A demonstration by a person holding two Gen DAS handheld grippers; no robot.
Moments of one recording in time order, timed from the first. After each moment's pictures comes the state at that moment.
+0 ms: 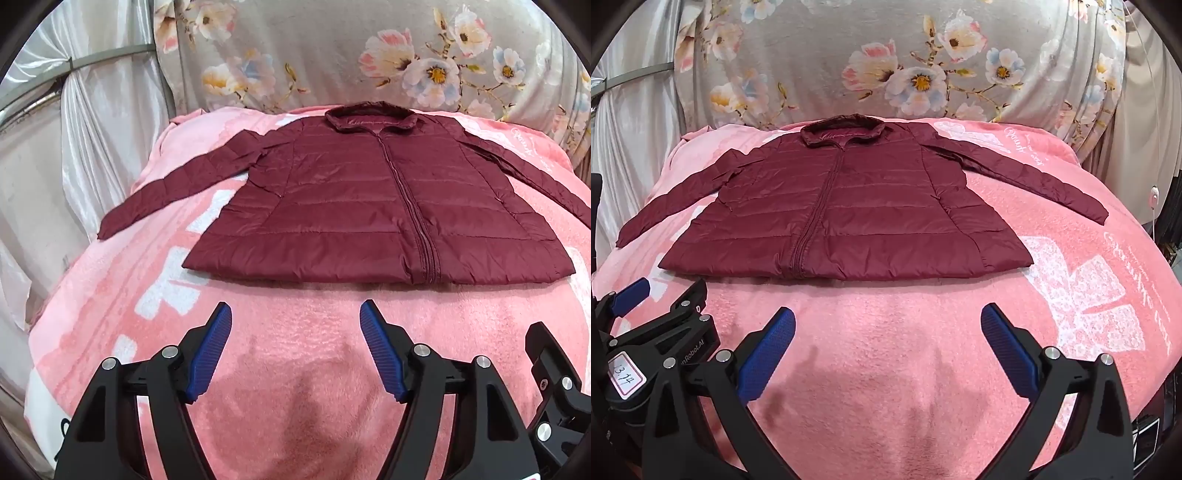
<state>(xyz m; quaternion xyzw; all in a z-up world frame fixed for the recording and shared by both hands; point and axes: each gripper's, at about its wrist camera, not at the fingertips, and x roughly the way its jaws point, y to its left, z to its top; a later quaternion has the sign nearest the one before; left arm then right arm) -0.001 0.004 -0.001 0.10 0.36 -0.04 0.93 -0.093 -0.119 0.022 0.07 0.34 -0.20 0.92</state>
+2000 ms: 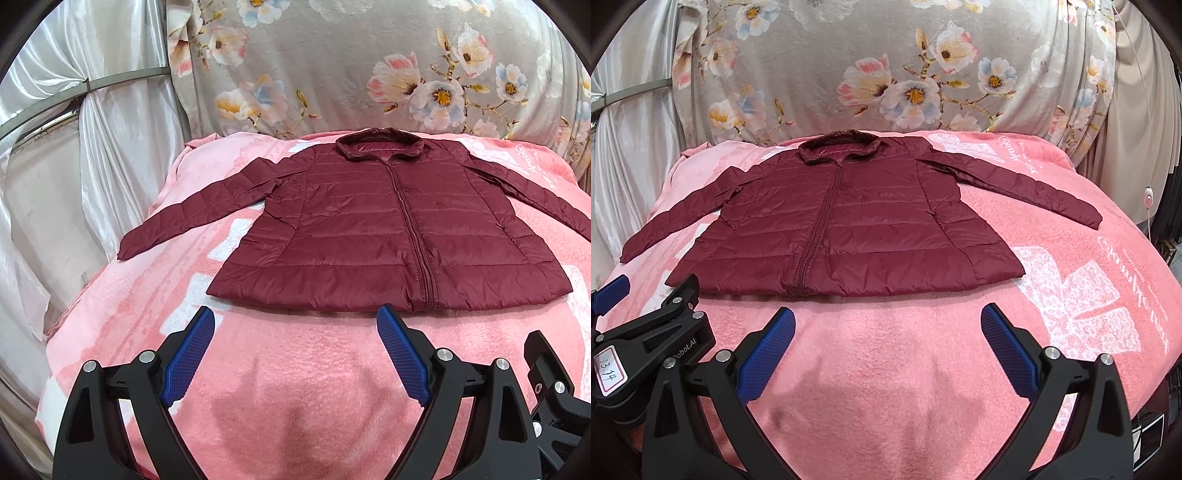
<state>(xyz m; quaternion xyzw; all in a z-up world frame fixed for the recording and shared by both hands) -0.011 0.002 0.025 0.11 0.32 -0.02 0.94 -0.103 -0.127 0.037 0.08 0.31 -0.20 0.93</state>
